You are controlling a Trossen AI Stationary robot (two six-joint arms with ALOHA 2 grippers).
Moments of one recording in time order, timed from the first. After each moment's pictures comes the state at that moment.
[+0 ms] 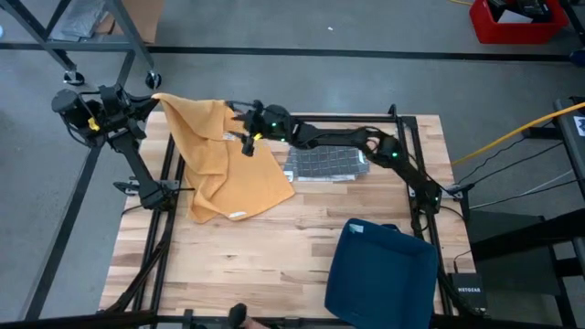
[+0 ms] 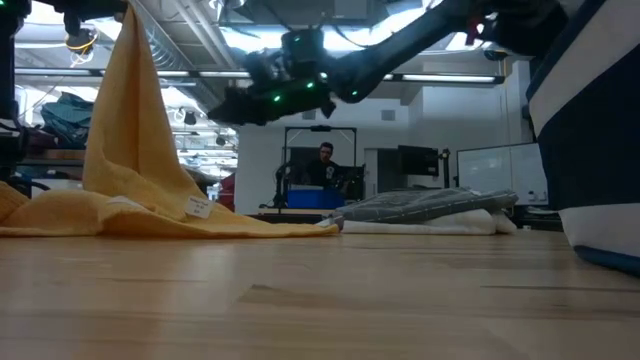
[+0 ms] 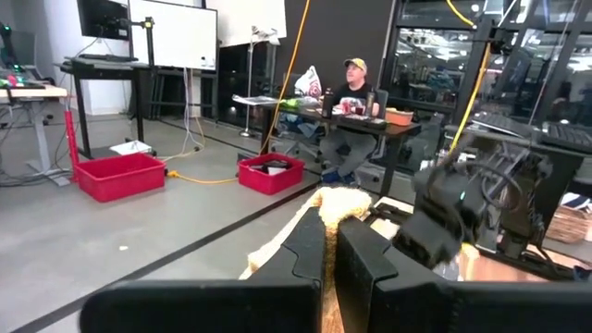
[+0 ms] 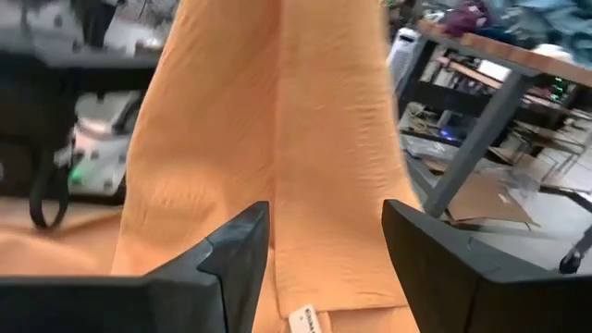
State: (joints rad) left arm -0.94 0.02 1.07 -0.81 -1.56 0.11; right arm -0.32 2.38 1.92 0.35 -0.12 -0.31
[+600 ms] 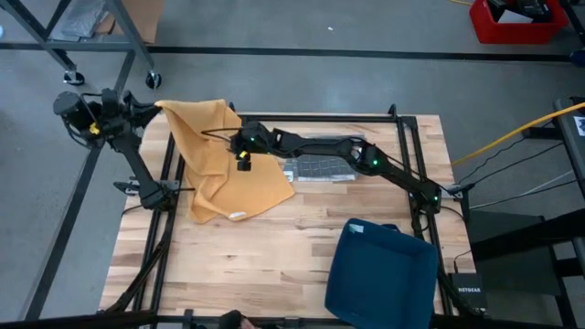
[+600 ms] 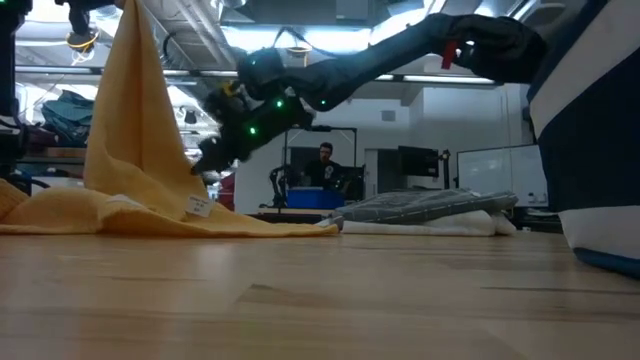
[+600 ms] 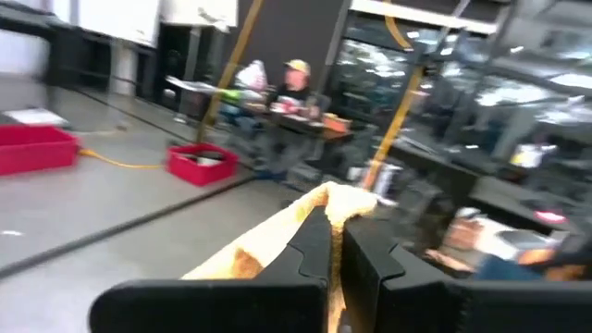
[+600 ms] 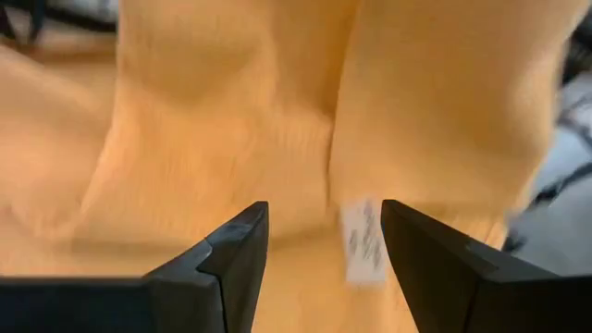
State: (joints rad) left arm -0.94 0.02 1.04 -0.80 -1.39 -0.09; right arm -0.26 2.59 2.23 -0.10 0.04 -0.44
